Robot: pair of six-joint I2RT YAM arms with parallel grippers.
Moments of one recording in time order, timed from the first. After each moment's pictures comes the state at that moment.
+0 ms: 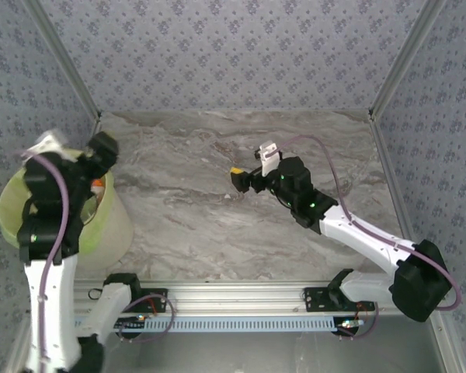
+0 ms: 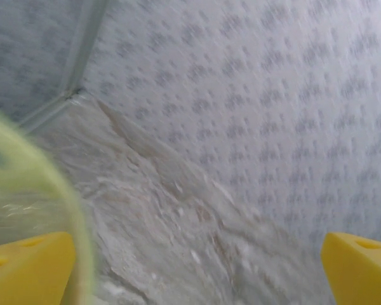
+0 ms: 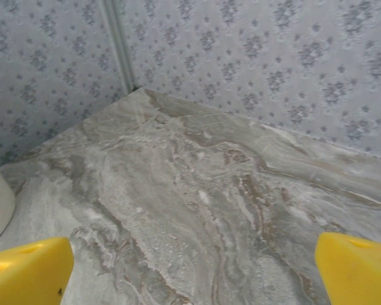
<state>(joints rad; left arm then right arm) -0.15 0.84 1.33 -0.78 -0.15 -0.62 0.71 1.21 0.83 0.17 0.05 0.09</state>
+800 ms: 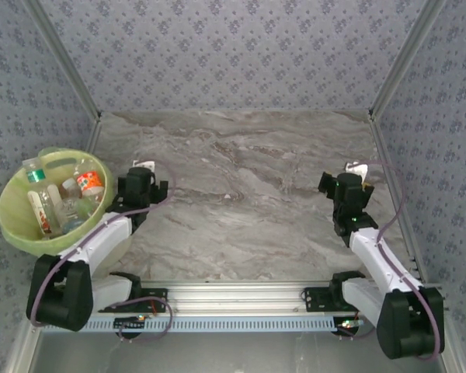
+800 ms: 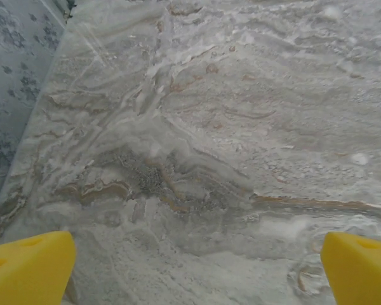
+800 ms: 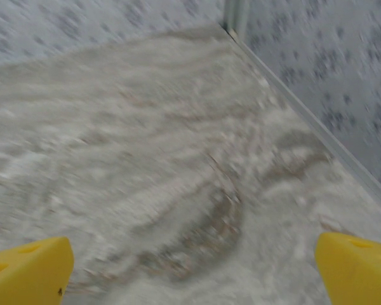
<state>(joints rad) -0.23 1.18 0.55 -0.01 -0.36 0.01 0.08 0.98 0.47 0.00 0.42 0.22</state>
